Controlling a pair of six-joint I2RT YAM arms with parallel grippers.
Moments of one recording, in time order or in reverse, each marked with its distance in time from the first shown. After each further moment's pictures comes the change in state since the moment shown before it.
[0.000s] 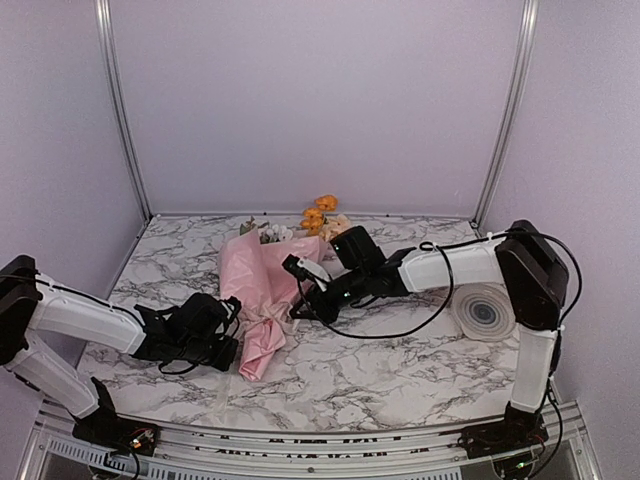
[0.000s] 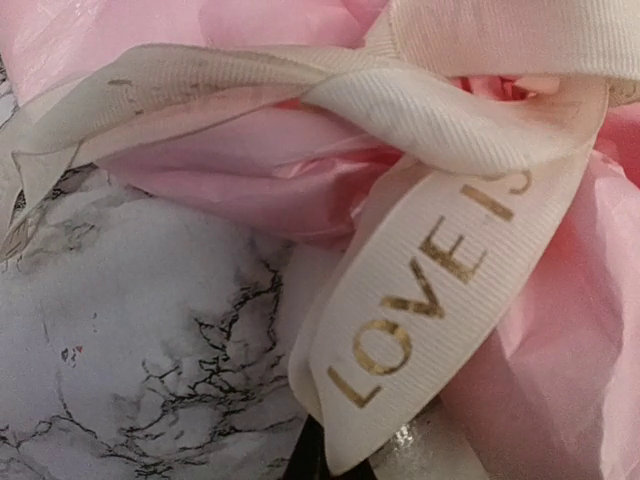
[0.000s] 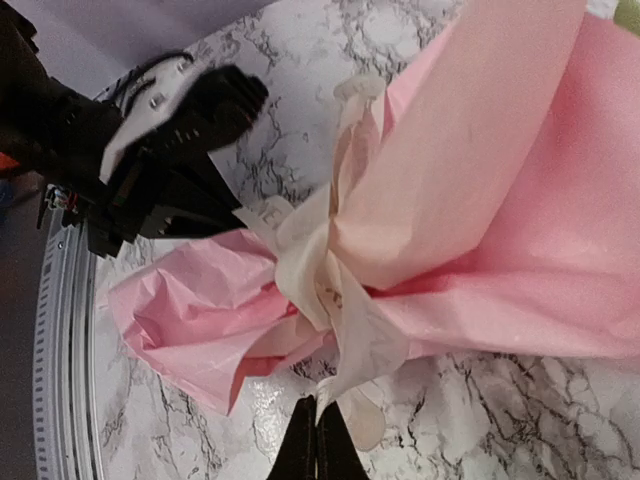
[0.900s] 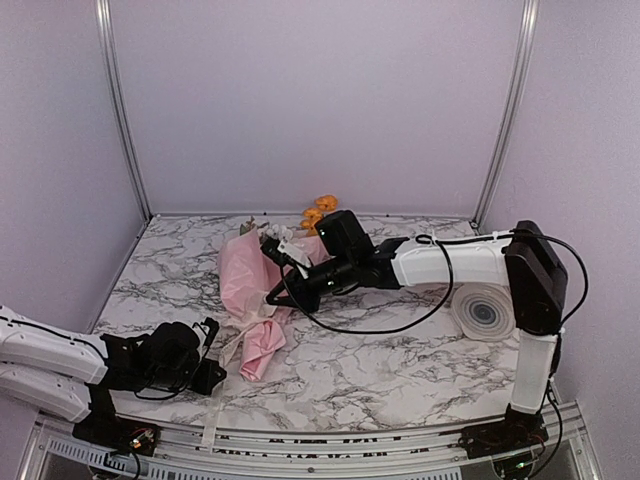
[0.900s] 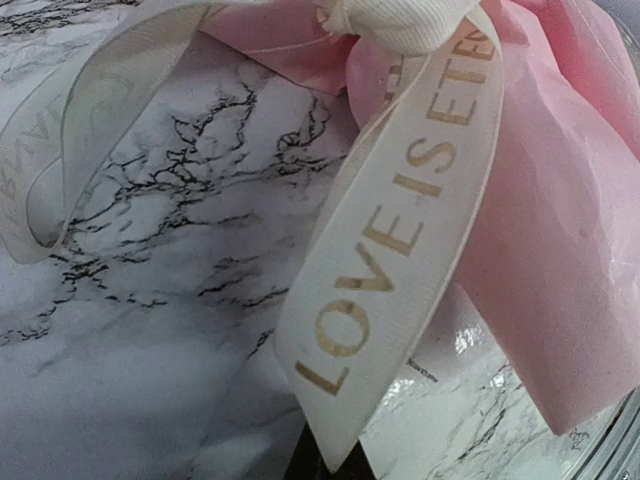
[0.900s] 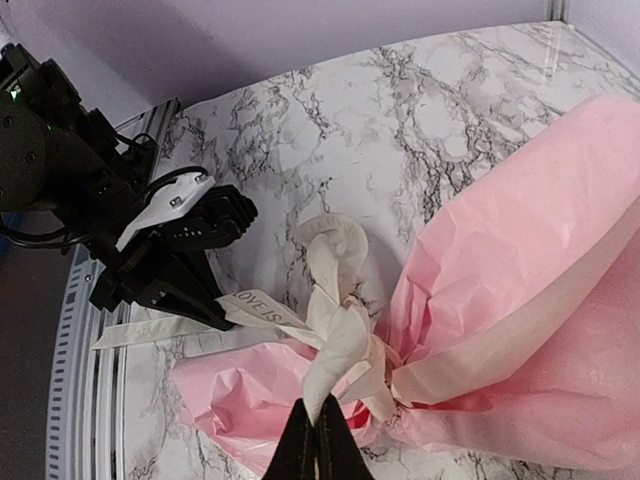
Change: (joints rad) left arm -0.101 -0.317 -0.260 0.034 0.062 -0.254; right arm 0.065 -0.019 0.152 -0.005 0.002 -0.021
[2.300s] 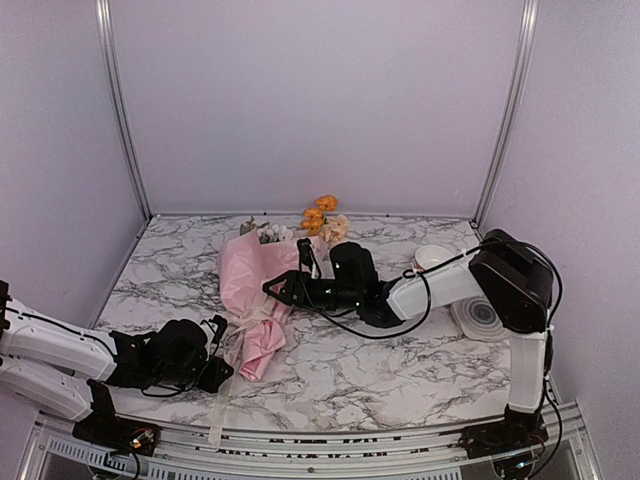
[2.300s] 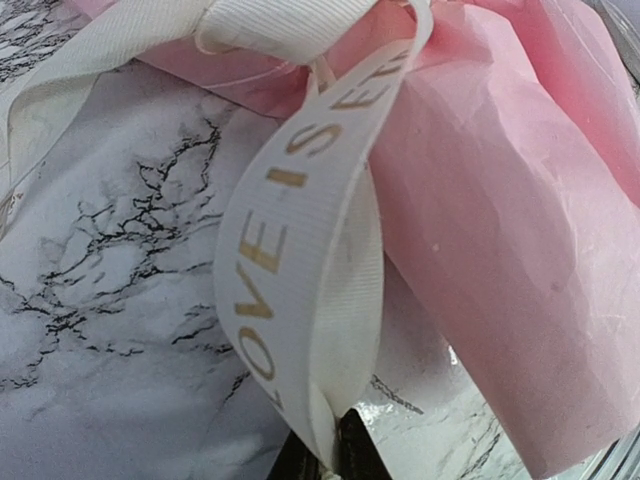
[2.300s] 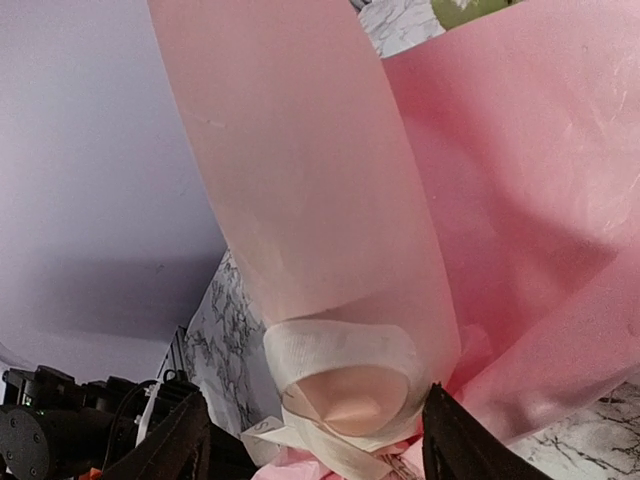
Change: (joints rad) left arm -0.014 0.091 0.039 0.064 -0.019 0.057; right arm 0.006 0.082 -0.265 0.680 0.275 0.928
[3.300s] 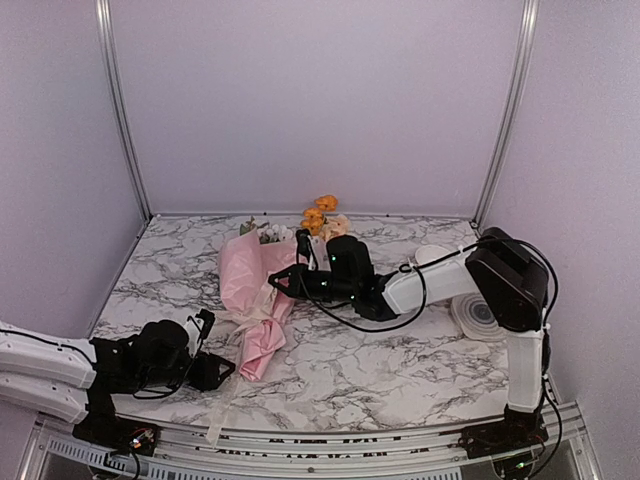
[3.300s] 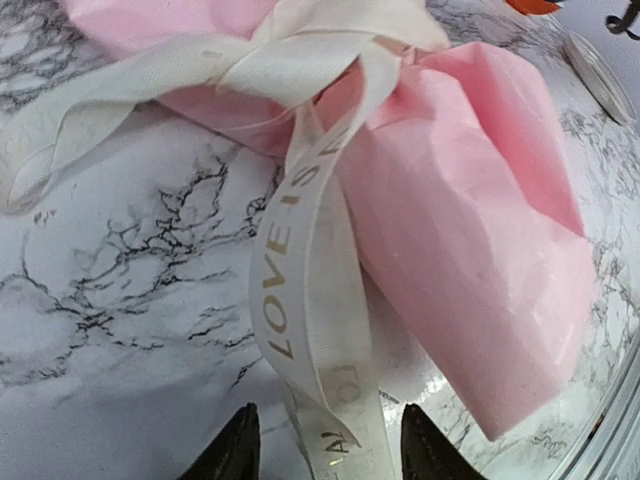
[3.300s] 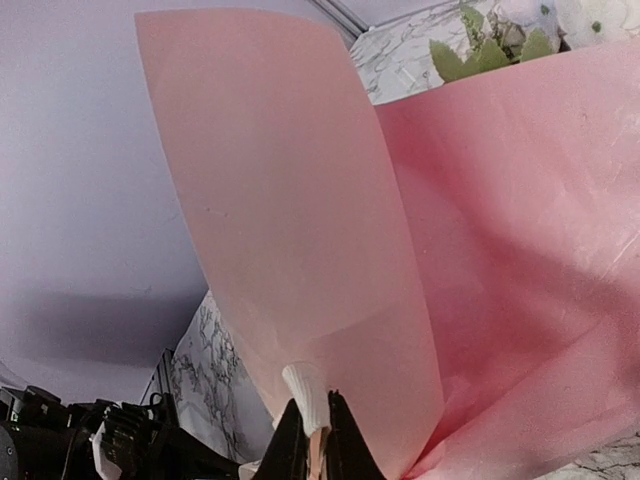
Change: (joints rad) left arm -0.011 -0.129 -0.055 0.016 -0.021 -0.003; right arm -0.014 0.038 0.079 -0.021 0.049 -0.039
